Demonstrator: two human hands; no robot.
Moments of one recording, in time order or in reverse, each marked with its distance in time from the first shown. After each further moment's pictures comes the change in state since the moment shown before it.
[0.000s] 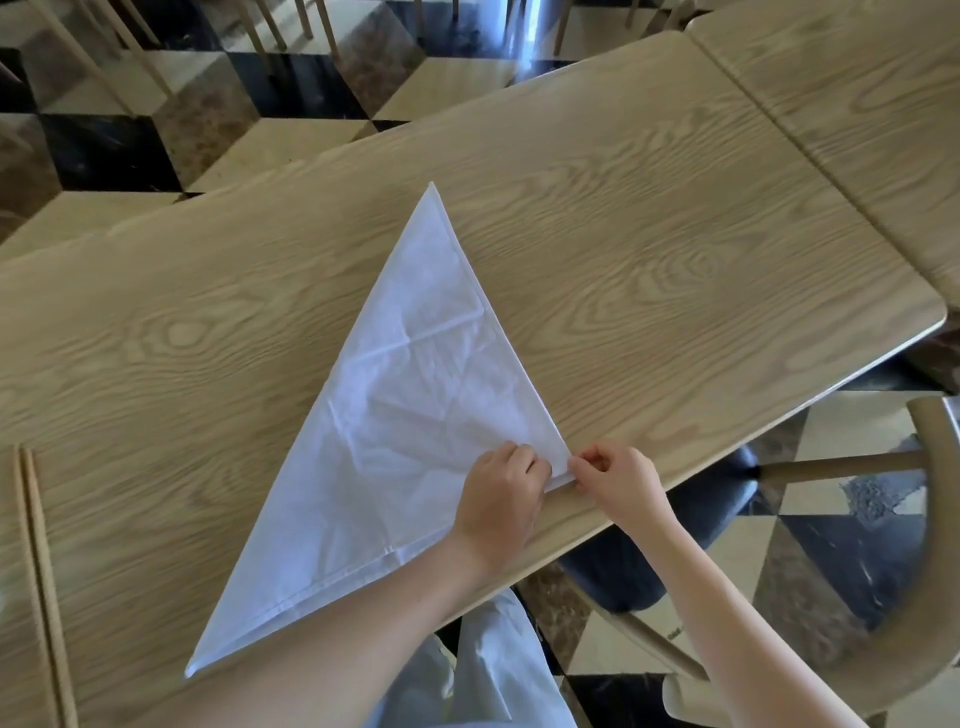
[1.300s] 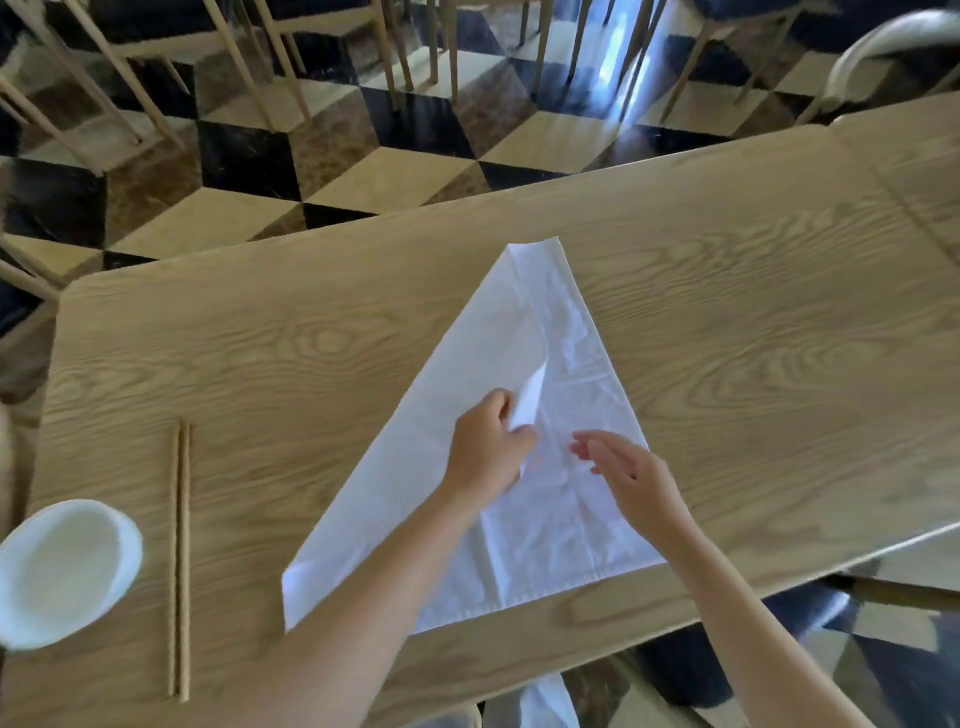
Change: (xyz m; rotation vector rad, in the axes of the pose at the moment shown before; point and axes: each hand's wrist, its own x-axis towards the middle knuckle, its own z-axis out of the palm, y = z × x) left_hand 0.016 -0.102 -0.101 -0.667 0.156 -0.792; right_hand 0.026 -0.088 0.054 0.125 -0.157 -0.397
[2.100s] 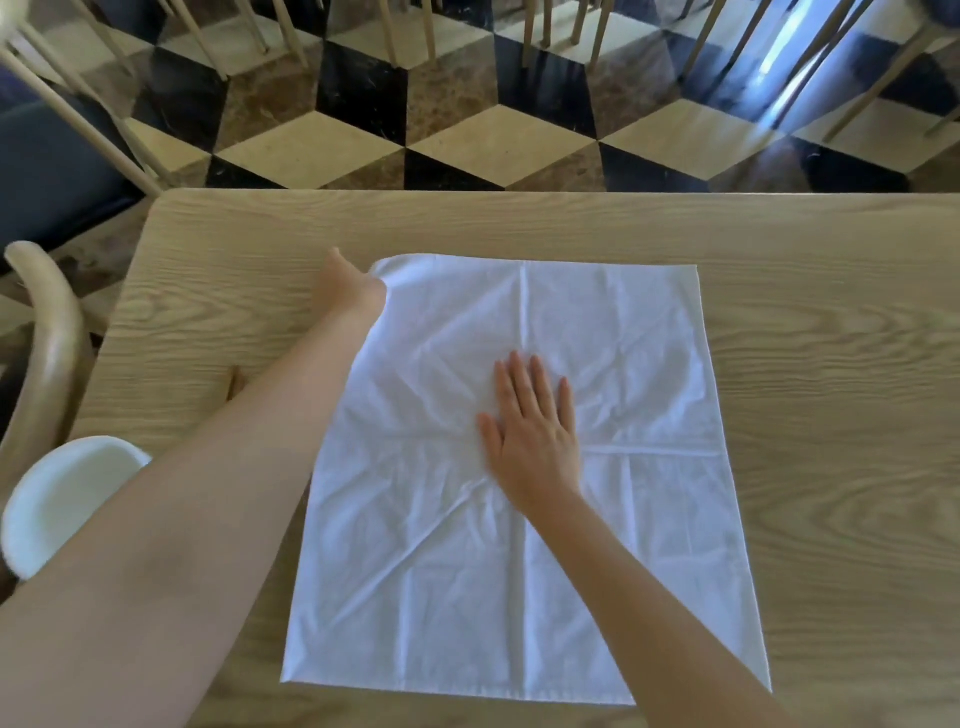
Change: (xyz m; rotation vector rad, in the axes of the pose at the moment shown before) left_hand 0.176 -0.089 -0.184 0.086 0.618 -0.443; right_hand 0.106 -0.049 0.157 -0.904 -0.075 -0.477
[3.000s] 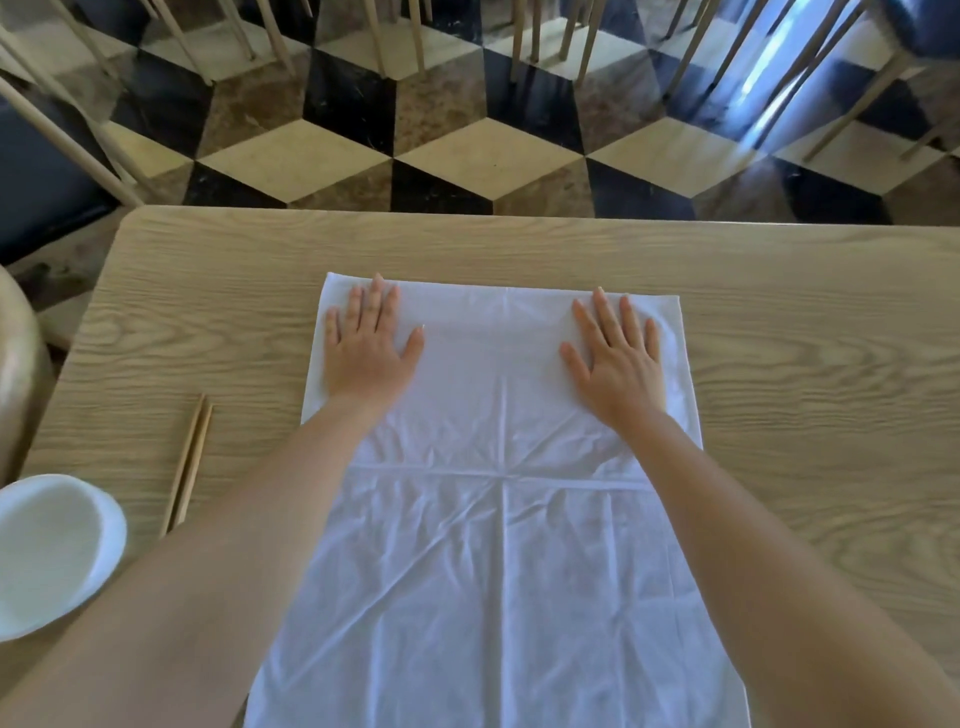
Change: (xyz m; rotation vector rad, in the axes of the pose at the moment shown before) left_hand -0.025 -0.035 0.047 0.614 -0.005 0.563; right_hand 0.098 0.122 -0.037 -0.109 0.008 0.061
